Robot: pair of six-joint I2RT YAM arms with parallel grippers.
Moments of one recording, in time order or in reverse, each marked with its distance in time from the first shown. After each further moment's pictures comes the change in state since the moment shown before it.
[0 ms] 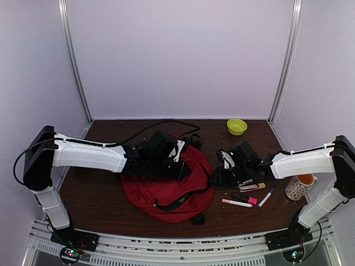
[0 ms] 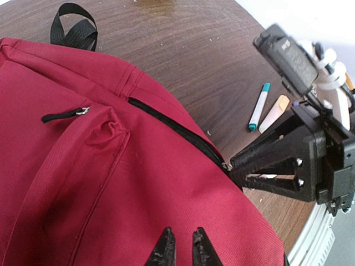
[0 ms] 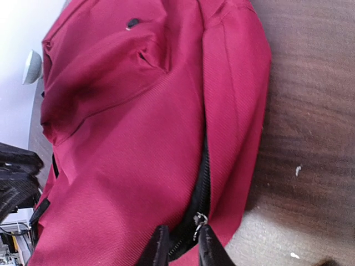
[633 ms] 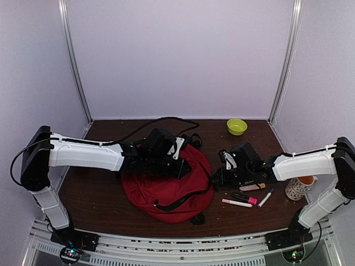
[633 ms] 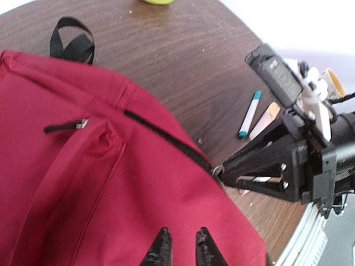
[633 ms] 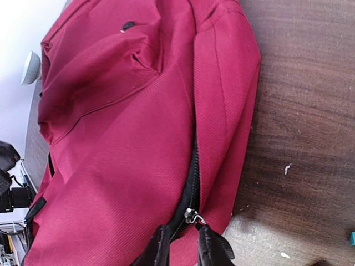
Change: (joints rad) left arm 0.000 -0.026 0.006 -0.008 0.004 -0.002; right arm -0.011 -0.022 -0.040 0.037 0.016 -0.014
